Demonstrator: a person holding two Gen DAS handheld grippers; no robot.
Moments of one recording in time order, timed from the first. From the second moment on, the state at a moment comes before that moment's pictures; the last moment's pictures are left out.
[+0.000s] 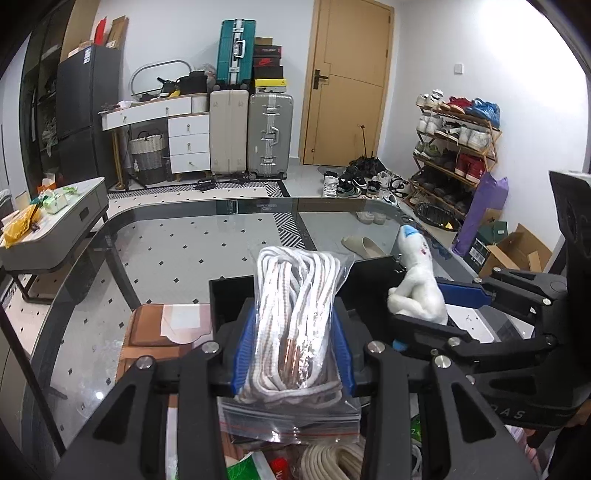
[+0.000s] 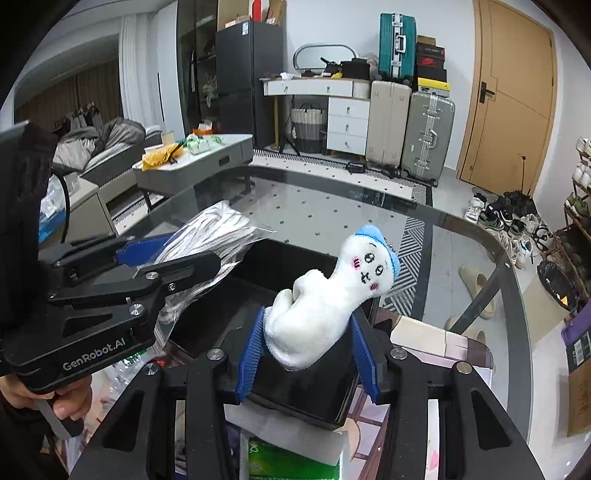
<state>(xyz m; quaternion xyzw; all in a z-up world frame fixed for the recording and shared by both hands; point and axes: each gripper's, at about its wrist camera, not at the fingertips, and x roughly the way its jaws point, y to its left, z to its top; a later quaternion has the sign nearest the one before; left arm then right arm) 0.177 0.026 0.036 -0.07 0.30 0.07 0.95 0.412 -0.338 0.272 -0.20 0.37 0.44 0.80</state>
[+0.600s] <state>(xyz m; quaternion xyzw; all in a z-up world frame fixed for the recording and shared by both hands) 0.178 0.029 0.026 -0.05 0.31 0.05 0.95 0.409 -0.320 0.251 -0.24 0.40 0.44 0.77</state>
